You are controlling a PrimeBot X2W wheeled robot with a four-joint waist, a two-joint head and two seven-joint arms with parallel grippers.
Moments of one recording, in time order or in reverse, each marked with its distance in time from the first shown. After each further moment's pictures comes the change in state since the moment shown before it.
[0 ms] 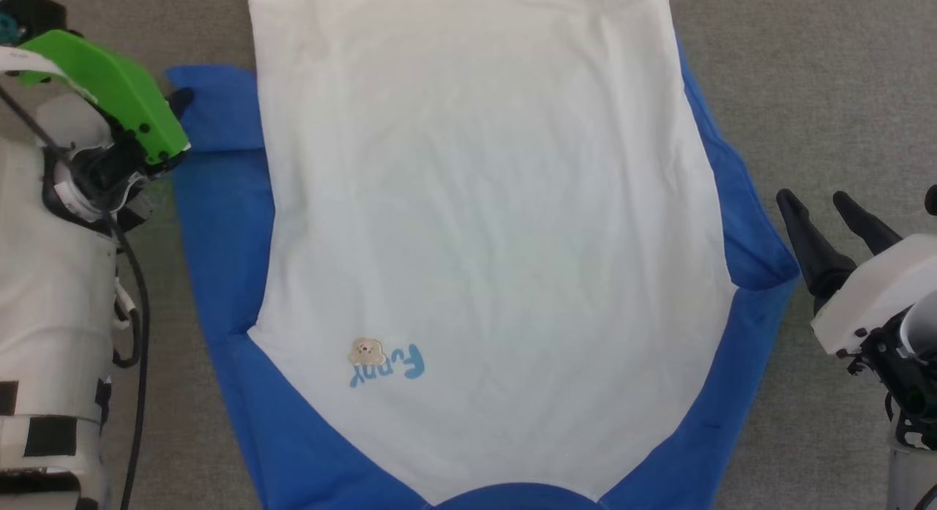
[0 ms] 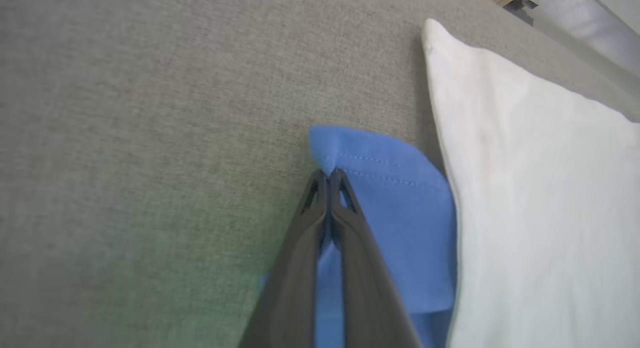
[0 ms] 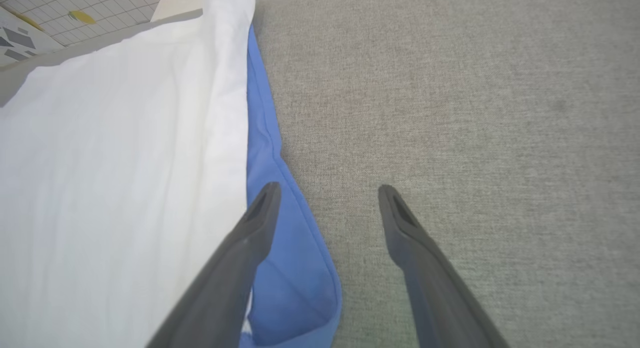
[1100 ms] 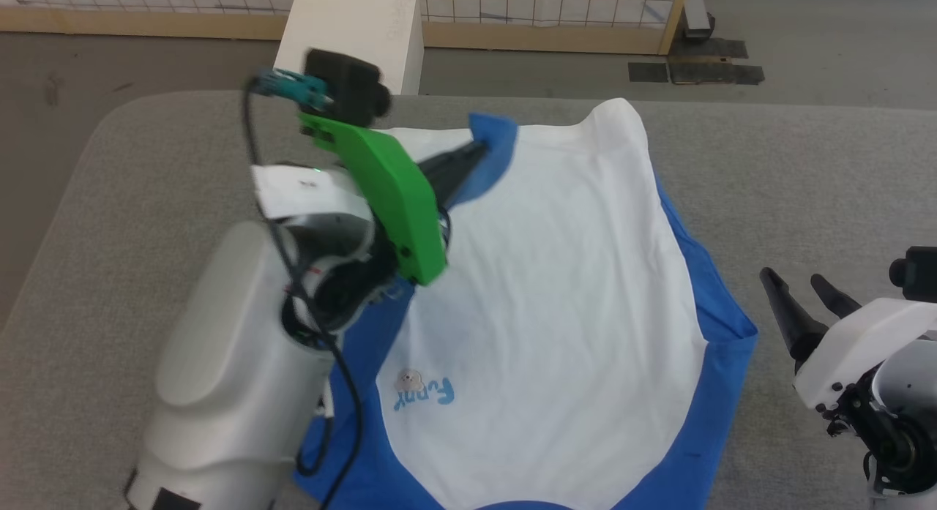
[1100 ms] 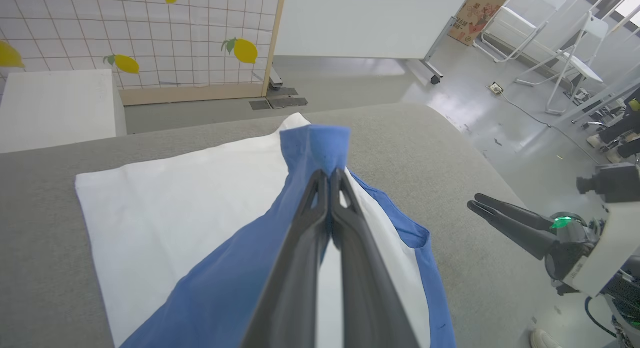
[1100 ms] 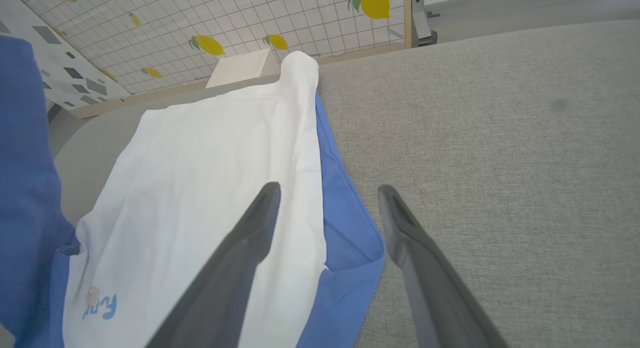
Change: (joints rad) left arm 0.248 -0.184 -0.269 -0.589 -0.048 -0.077 0.017; right arm 0.106 0.019 -0.015 0.121 0.011 0.000 -0.048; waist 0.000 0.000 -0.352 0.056
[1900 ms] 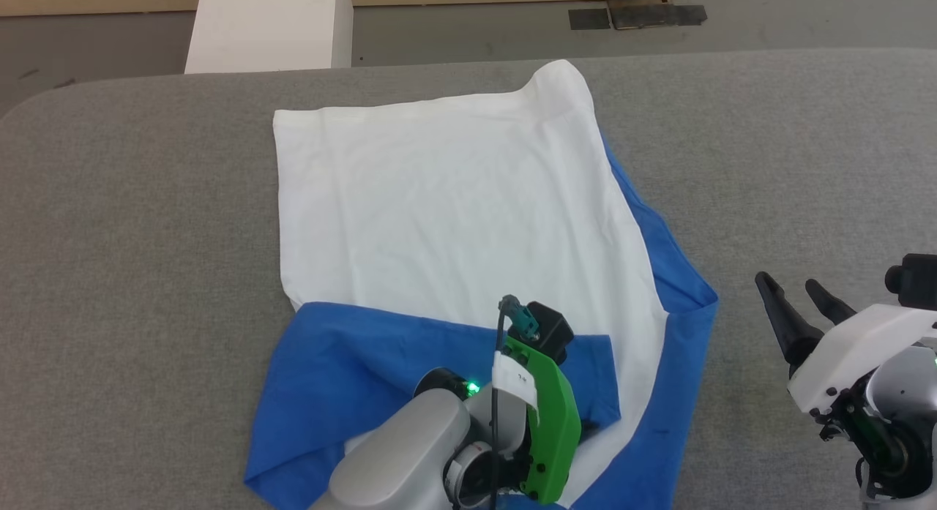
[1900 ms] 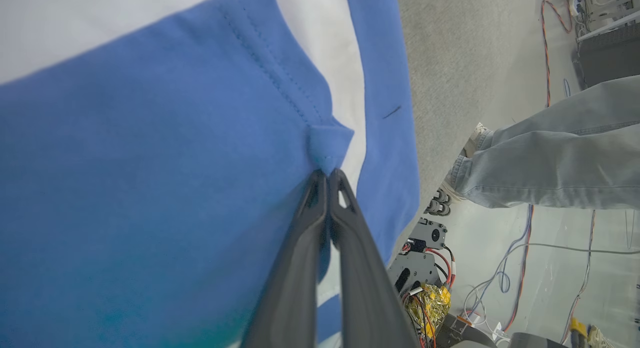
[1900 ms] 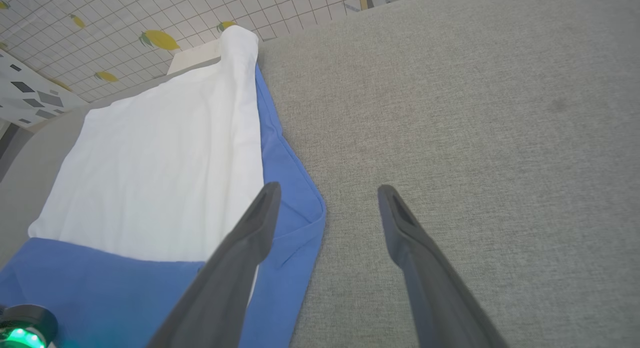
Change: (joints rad) left arm 0.164 -0.140 -0.426 0.341 -0.025 -0.079 0.001; right arm 0.010 0.015 -0.004 0.012 0.007 0.000 -0.023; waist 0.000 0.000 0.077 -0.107
